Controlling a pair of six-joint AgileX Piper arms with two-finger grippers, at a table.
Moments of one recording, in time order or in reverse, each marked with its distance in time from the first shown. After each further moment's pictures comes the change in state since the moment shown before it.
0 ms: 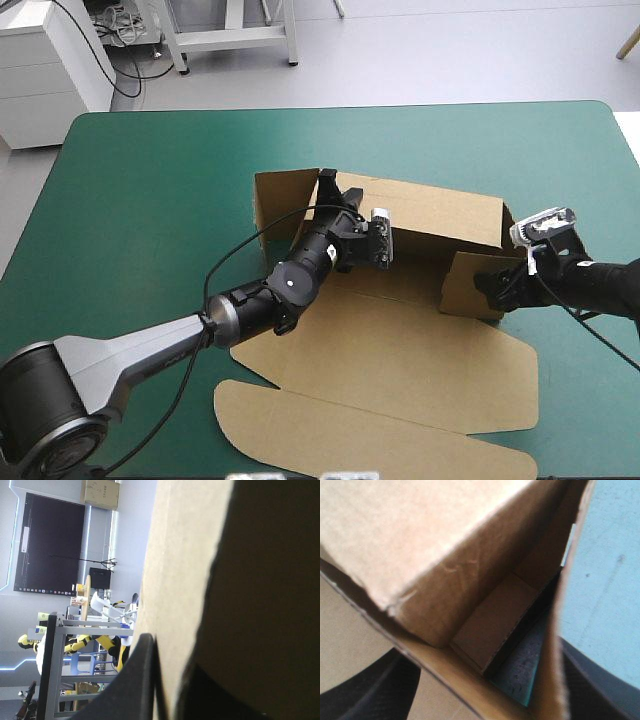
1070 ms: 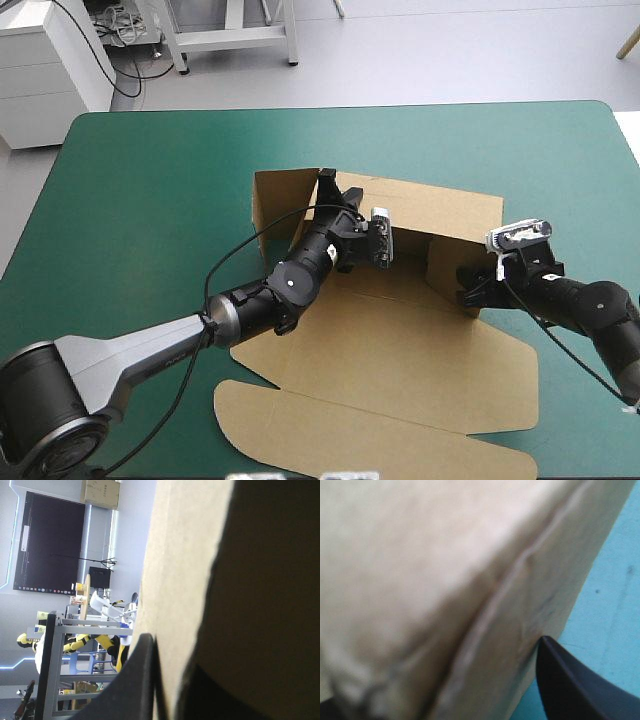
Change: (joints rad) left arm 0.000 0.002 -0.001 0.000 0.002 -0.008; right arm 0.225 -0.007 0.161 0.132 -0.403 0.035
